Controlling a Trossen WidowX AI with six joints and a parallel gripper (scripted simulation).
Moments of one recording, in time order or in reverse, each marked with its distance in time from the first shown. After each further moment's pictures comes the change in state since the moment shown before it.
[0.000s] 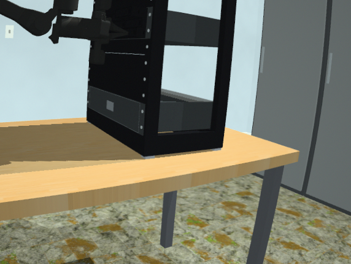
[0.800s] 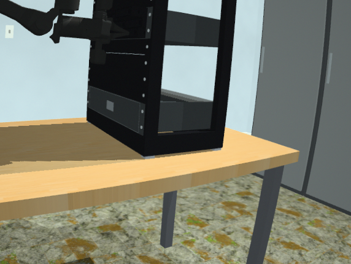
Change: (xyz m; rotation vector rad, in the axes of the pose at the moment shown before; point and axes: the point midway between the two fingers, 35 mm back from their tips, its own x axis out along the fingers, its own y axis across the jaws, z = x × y) arm 0.003 0.000 0.000 0.000 0.000 -0.005
